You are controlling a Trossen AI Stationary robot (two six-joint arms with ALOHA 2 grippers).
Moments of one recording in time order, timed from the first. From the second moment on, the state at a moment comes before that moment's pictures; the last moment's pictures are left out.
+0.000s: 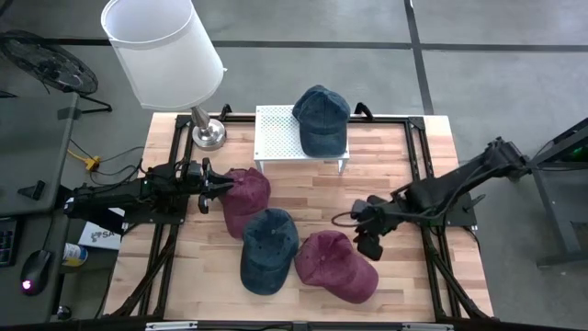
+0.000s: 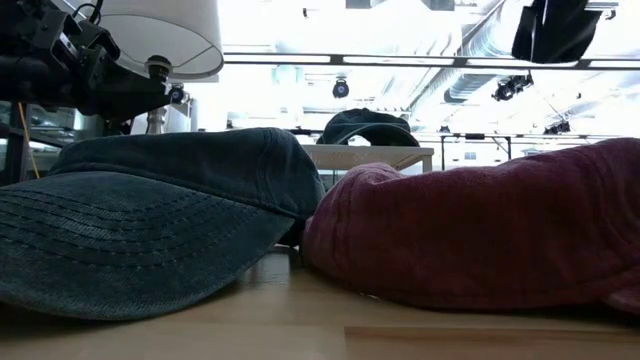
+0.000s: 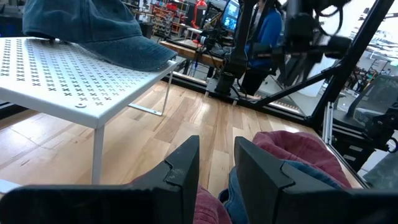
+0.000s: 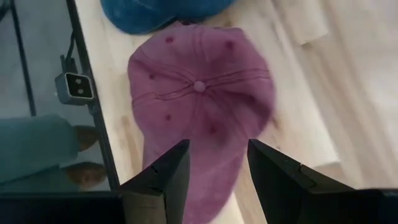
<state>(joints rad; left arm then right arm) 0.12 0.02 0.03 0.00 0.01 -0.27 0.42 1.29 1.05 -0.75 -0.01 0.83</state>
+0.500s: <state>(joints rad) 0.12 0.02 0.03 0.00 0.01 -0.27 0.47 1.64 1.05 -0.36 0.03 0.51</state>
